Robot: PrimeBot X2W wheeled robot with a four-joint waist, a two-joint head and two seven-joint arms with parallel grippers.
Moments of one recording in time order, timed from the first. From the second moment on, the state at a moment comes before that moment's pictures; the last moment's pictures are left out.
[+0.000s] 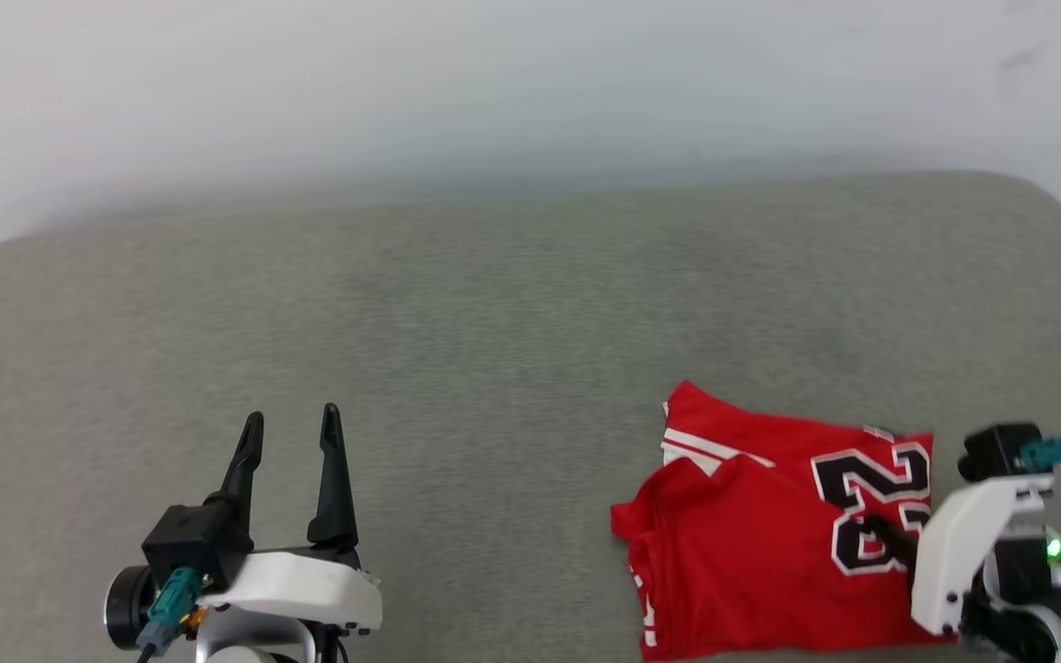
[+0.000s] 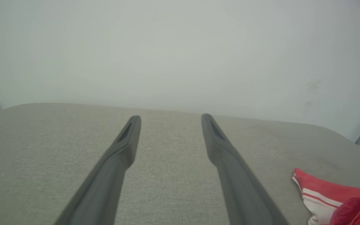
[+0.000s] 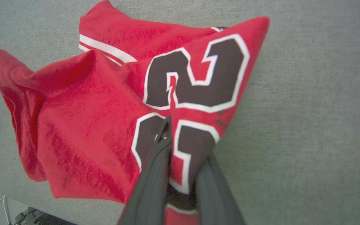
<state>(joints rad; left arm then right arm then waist) -0.07 0.28 -0.33 0.03 -0.49 0.27 -0.26 -0.19 -0.36 0.18 0.34 0.61 0.13 0.54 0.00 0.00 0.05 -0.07</state>
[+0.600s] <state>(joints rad) -0.30 0.30 -0.40 -0.04 -0.39 0.23 -0.20 -0.59 -0.50 0.17 0.59 0.51 0.13 0.32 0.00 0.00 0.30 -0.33</state>
